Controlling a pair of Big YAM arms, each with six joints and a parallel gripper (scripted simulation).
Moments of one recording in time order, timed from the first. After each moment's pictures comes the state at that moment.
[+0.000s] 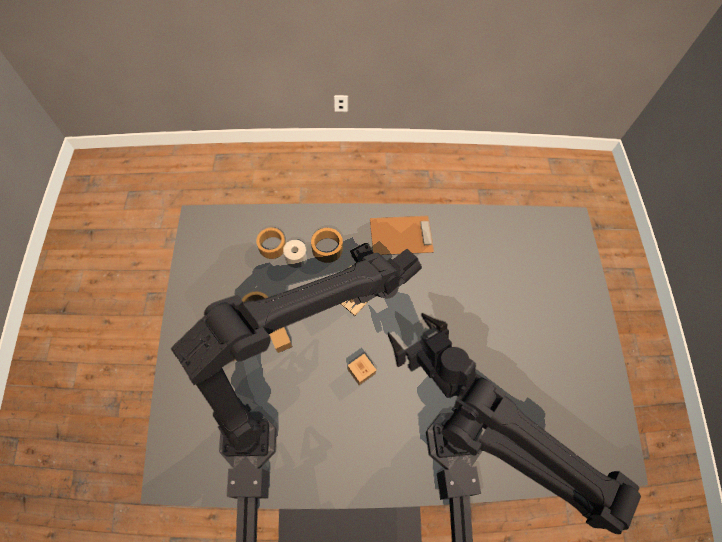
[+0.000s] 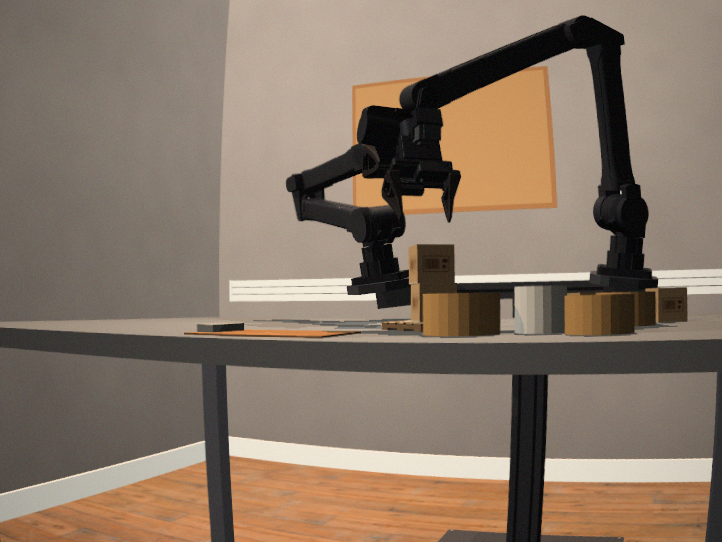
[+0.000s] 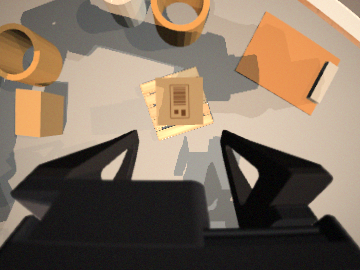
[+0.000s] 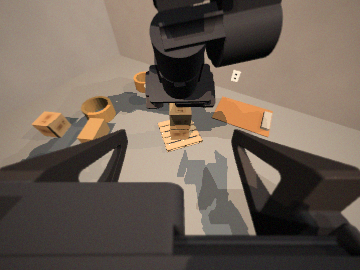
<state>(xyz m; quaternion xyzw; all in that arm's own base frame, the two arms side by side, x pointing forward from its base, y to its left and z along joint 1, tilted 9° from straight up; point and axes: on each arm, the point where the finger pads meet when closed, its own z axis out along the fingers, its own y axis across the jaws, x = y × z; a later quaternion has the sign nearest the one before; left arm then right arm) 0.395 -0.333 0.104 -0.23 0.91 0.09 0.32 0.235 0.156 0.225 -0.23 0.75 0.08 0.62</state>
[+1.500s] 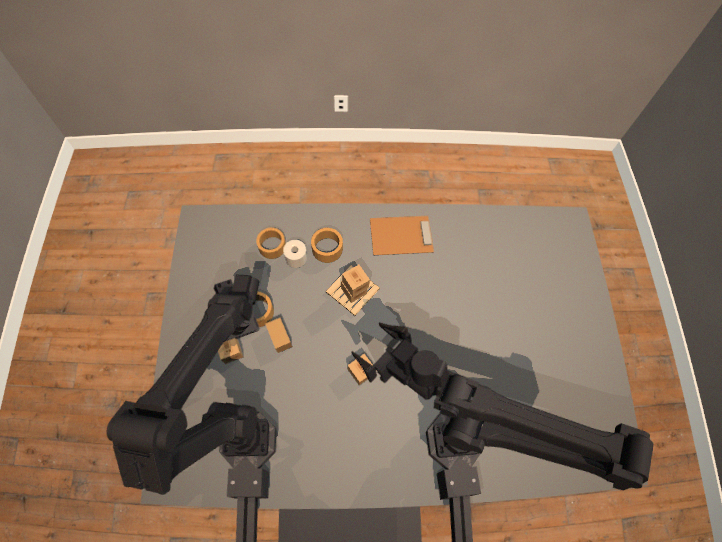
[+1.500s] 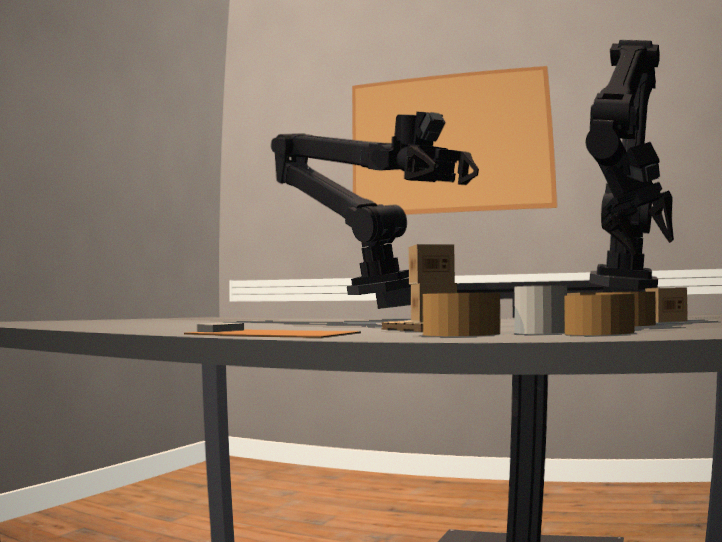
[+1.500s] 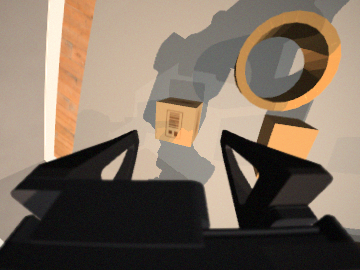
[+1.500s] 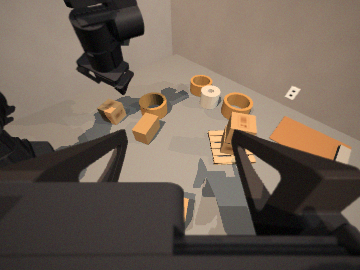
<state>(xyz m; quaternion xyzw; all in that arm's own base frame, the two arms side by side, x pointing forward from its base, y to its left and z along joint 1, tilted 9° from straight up) 0.280 0.043 0.082 -0.22 0.94 0.22 0.15 0.212 0.248 0.203 -0.34 0.72 0.17 0.58</state>
